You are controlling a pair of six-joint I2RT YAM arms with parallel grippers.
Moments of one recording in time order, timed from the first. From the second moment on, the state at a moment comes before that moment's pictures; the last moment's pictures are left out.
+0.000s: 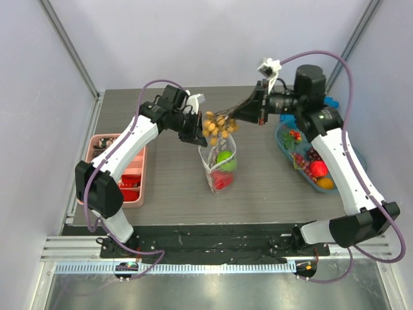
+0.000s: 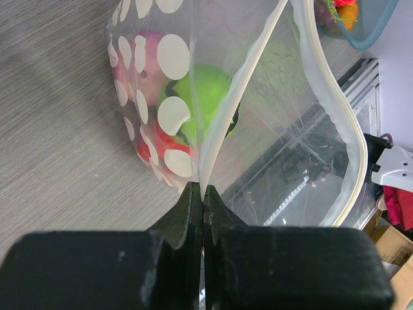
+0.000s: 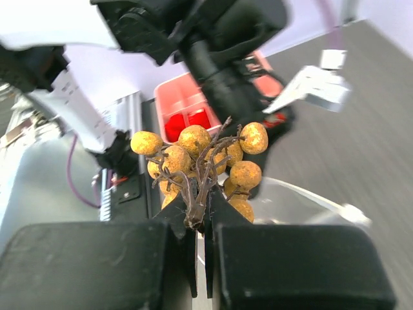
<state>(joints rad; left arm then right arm) -0.50 1.70 1.65 -0.86 0.53 -0.33 0.28 1.36 1.58 -0.41 -1.07 0.07</state>
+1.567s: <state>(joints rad) -0.51 1.70 1.65 -0.86 0.55 -0.32 0.71 1.58 1.57 -1.10 -0.33 -0.86</state>
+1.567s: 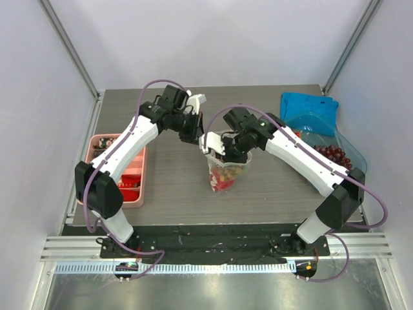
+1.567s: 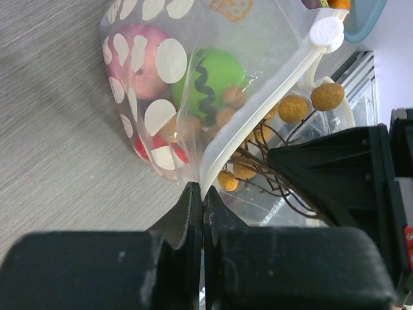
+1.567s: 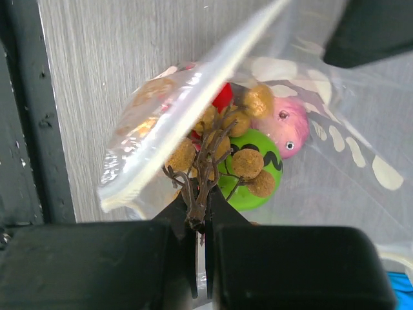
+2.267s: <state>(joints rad) -0.51 1.70 1.65 -0.86 0.55 -0.32 0.85 1.45 1.52 -0.96 -0.19 -1.01</state>
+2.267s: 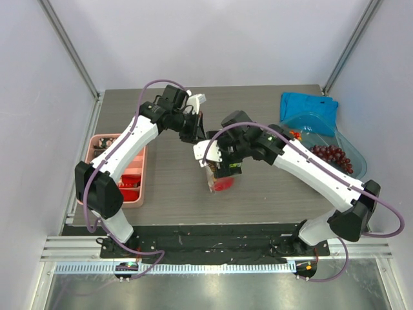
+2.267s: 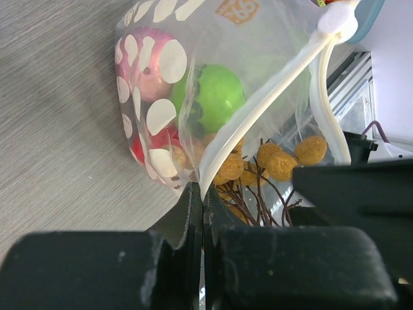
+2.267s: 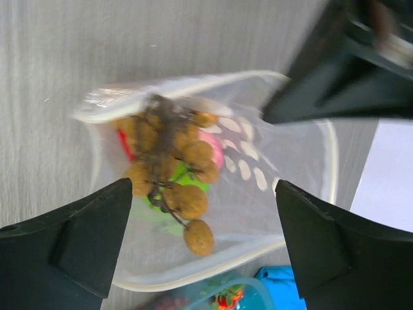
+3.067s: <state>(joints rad) -0.51 1.69 1.65 -0.82 0.56 -0.34 0.44 1.49 1.57 -0.93 -0.59 -0.26</state>
